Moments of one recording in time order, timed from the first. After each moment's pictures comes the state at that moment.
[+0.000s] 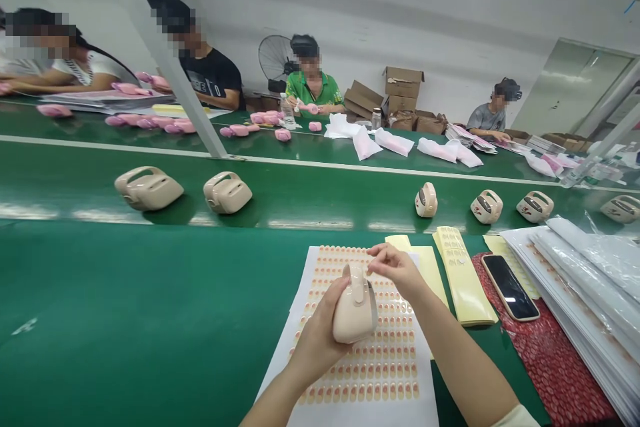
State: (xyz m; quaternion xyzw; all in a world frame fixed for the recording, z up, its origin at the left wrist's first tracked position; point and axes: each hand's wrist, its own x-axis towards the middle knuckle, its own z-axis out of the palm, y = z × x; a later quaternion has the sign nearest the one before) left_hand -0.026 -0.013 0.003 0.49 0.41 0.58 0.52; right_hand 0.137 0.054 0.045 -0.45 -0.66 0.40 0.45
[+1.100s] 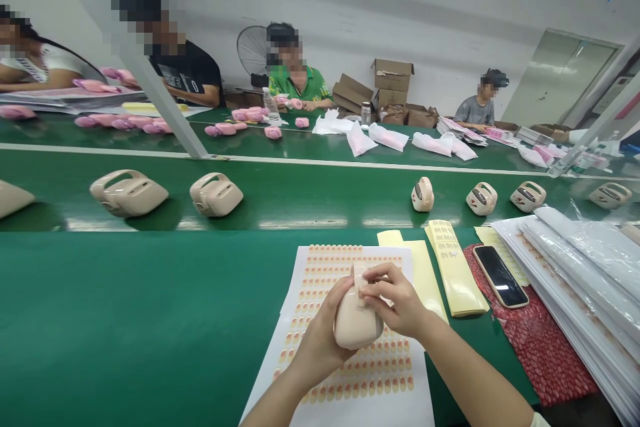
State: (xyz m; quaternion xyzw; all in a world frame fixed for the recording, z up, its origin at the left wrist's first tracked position) left_hand -0.022 -0.013 0.004 0.76 0.36 0.44 0.31; right_hand 0.145 0.004 0.044 -0.29 -0.80 0.18 0.49
